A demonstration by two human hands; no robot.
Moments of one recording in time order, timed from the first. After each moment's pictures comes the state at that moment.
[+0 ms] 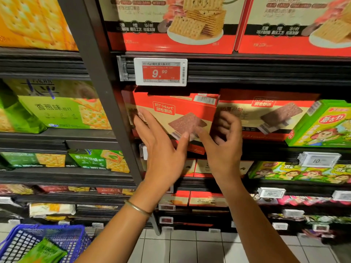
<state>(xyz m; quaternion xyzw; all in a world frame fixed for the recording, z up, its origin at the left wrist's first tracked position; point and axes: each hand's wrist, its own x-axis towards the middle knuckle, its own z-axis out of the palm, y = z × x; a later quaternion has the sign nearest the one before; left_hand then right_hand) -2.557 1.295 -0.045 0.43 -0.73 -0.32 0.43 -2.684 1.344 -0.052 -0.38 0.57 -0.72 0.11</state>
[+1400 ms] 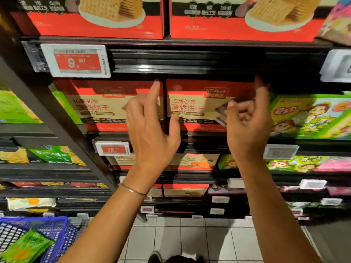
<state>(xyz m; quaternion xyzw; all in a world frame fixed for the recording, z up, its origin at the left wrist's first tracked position) -2.650 1.309 -0.032 0.34 -0.76 -0.06 0.55 -2.823 1.391 -0.022 -0.42 0.65 -0.63 -0.11</state>
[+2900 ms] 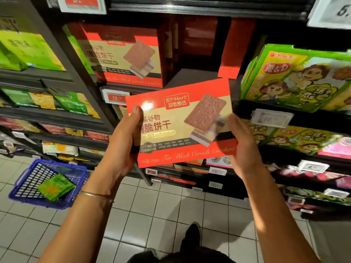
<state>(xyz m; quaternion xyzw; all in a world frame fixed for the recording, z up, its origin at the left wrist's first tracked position) -2.583 1.422 -0.067 0.44 -0.43 -0.68 0.40 -2.830 1.503 -0.084 -0.35 0.49 -0.65 0.46</state>
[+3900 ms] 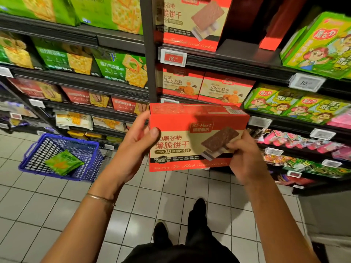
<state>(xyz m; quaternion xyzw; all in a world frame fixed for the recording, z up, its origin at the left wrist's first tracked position) -2.382 1.515 -0.113 0.31 -0.55 -0.68 0.37 -2.656 1.601 -0.135 -0.28 0.50 -0.64 0.52</state>
